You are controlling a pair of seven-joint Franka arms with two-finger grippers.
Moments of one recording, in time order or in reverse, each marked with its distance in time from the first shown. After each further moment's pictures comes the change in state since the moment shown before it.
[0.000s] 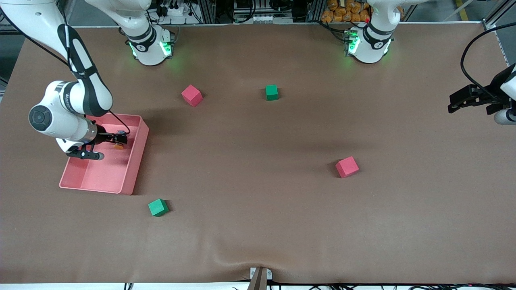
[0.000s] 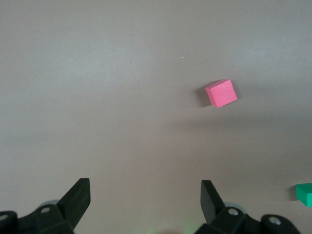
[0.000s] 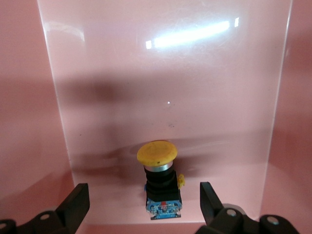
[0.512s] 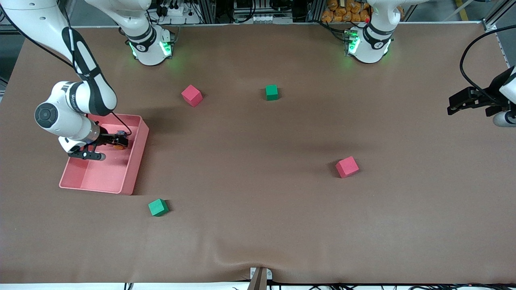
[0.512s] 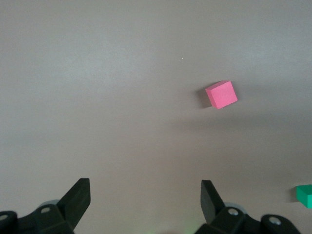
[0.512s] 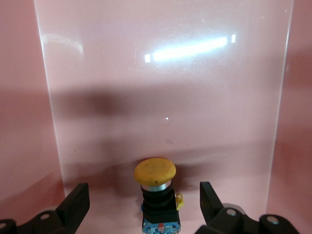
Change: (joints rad) left arm 0.000 0.004 0.000 0.000 0.000 0.003 0.000; right arm 0.000 0.022 0.000 -0.027 -0.020 0.112 -0.001
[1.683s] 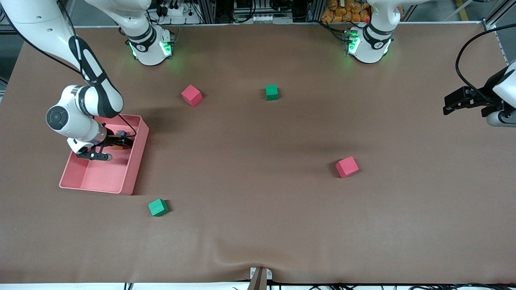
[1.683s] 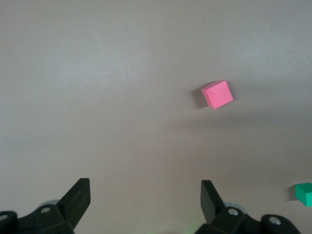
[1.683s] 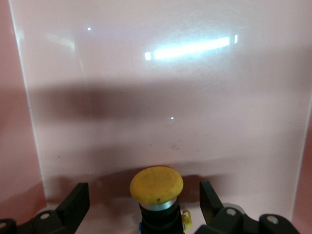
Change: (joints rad) left arm -0.008 0.000 -0.011 0.000 0.000 0.004 0.000; right arm 0.000 0.063 0.003 -0.019 -0.002 0.075 0.000
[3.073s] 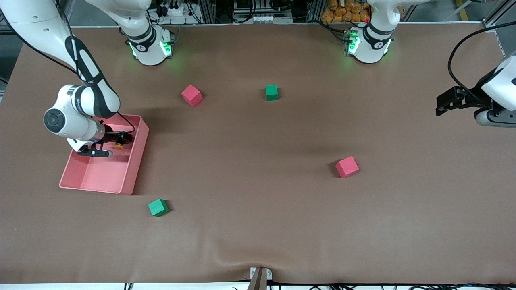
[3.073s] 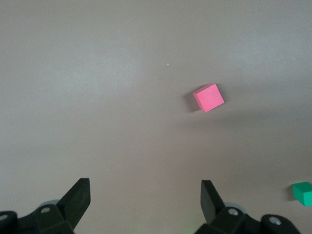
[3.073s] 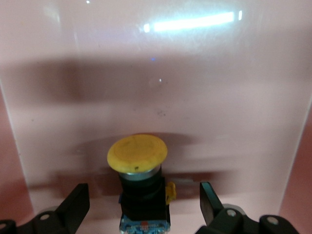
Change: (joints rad) left arm -0.024 0.000 -0.021 0.000 0.000 0.020 0.003; right arm -0.026 -0.005 -0.004 0.002 0.000 -0.120 -0.065
